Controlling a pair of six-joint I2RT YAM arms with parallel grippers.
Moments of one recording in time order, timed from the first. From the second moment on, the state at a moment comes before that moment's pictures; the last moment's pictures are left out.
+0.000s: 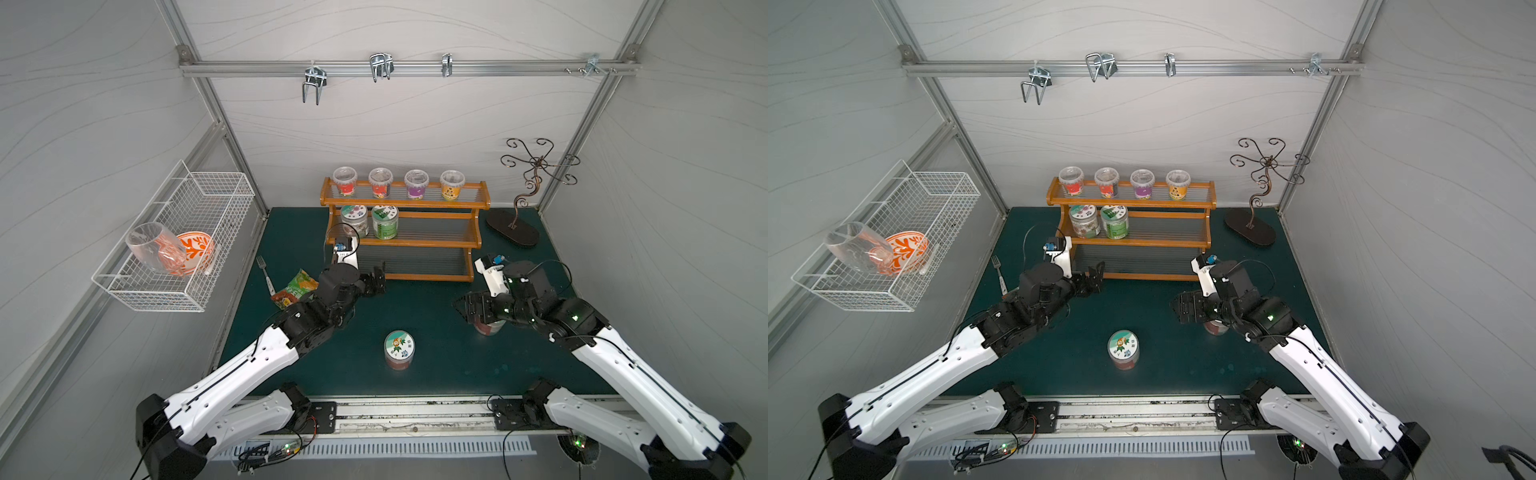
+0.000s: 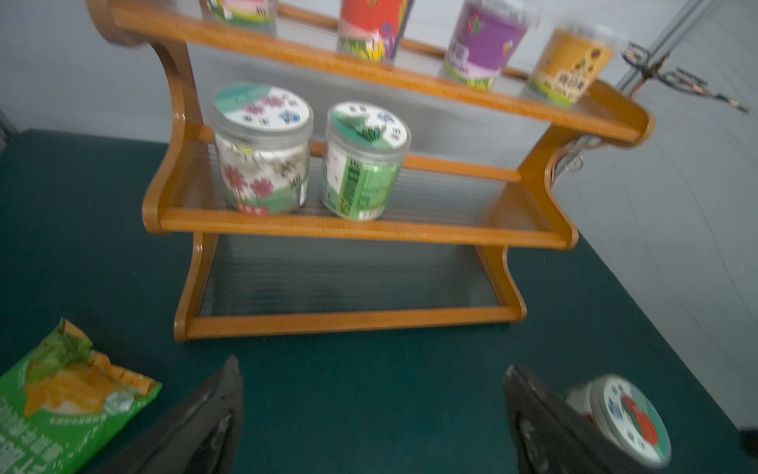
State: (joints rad) left arm -0.78 0.95 0.88 -0.40 -0.40 -0.49; right arm 0.67 0.89 0.97 -0.84 -0.16 0.39
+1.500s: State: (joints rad) left arm -1.25 1.45 0.94 -0.77 -0.35 -0.89; right arm 0.67 0.87 0.88 -0.83 -0.17 0.46
